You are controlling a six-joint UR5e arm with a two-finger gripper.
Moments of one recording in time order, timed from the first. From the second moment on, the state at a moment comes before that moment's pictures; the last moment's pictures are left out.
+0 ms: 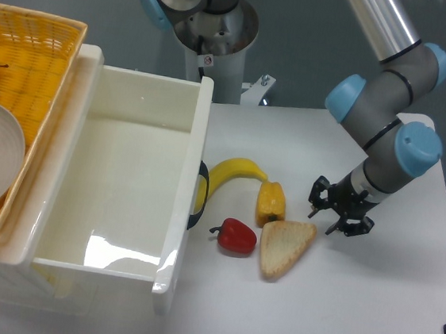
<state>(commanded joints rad) 2.77 -2.12 -1.58 -1.19 1.30 1.40</state>
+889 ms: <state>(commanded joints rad) 2.75 -2.13 -1.57 -1.15 1.31 1.40</state>
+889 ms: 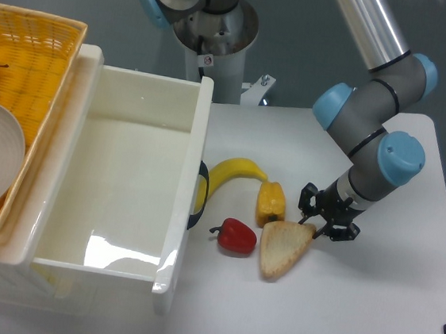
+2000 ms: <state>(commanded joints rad) 2.75 -2.05 -1.34 -1.39 1.51 1.39</state>
